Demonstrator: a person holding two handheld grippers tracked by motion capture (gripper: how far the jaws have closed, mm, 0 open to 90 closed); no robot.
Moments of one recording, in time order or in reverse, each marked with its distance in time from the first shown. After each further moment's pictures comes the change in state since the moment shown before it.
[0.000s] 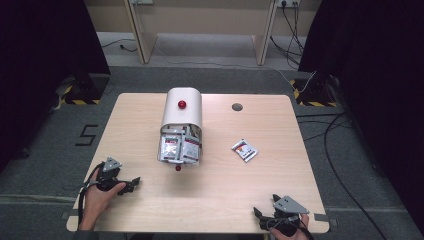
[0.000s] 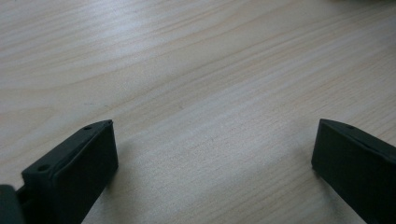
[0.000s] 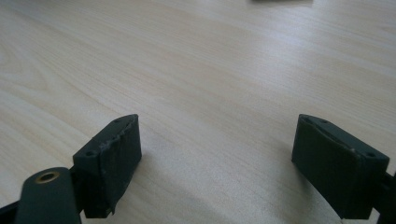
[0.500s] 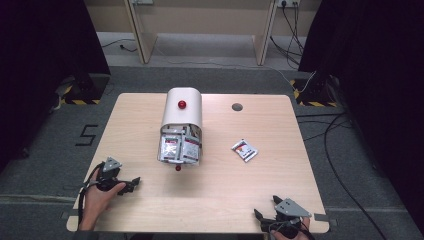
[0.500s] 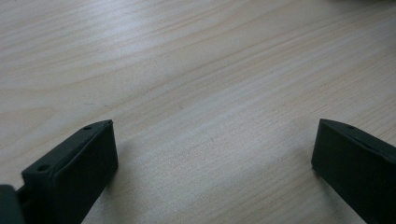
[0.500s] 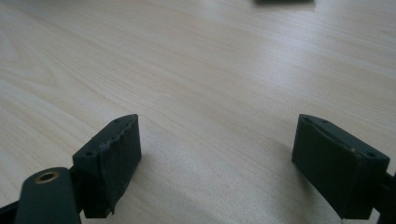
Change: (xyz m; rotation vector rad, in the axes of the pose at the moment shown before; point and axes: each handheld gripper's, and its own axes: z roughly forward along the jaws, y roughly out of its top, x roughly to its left) left arm 0.000 0.000 0.000 0.000 0.000 0.000; right arm -0.001 -0.006 -0.003 -0.030 0.017 -0.012
